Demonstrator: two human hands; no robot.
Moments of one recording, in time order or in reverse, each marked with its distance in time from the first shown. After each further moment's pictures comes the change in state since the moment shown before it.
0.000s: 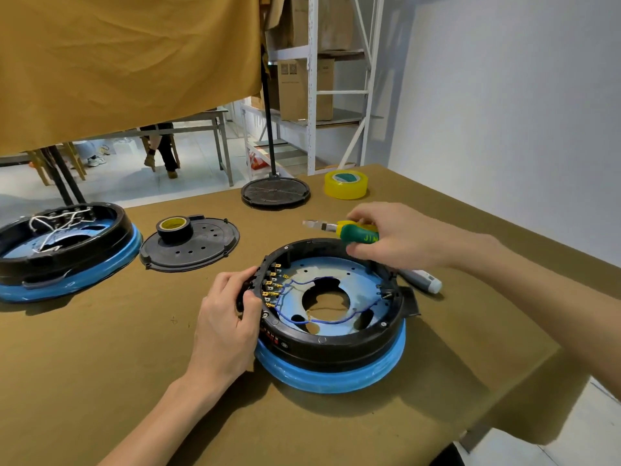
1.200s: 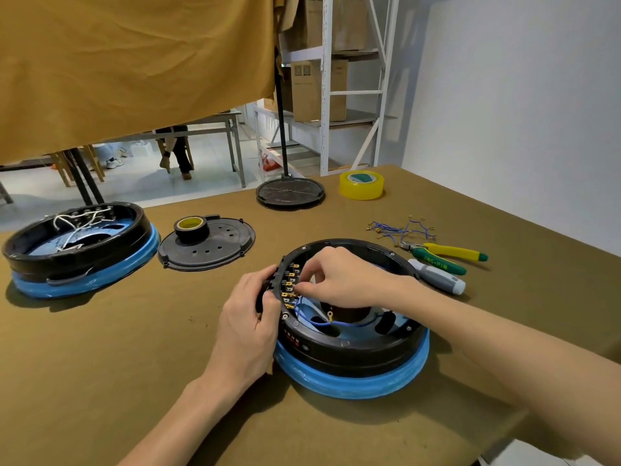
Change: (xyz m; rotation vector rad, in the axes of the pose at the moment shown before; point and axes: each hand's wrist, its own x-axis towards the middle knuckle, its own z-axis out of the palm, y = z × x) left_hand 0.001 -0.003 0.000 -0.091 -0.049 0.054; right_hand 0.050 -0.036 0.101 0.152 -0.049 -0.107
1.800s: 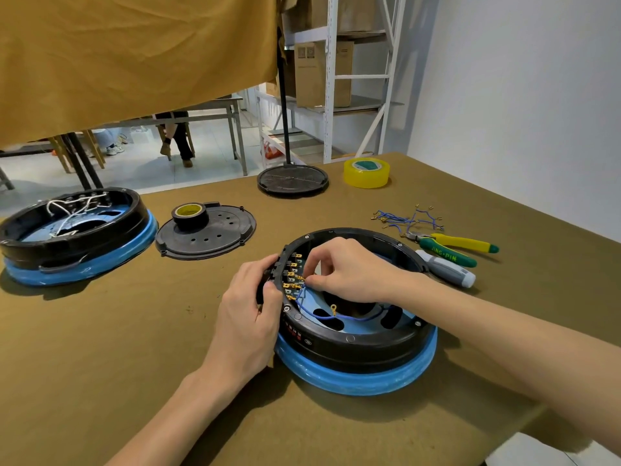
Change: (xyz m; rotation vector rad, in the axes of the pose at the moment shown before) left_hand 0.000 0.001 0.001 0.024 -0.008 -0.025; right_hand -0.001 0.012 0.003 0.087 -0.001 -0.007
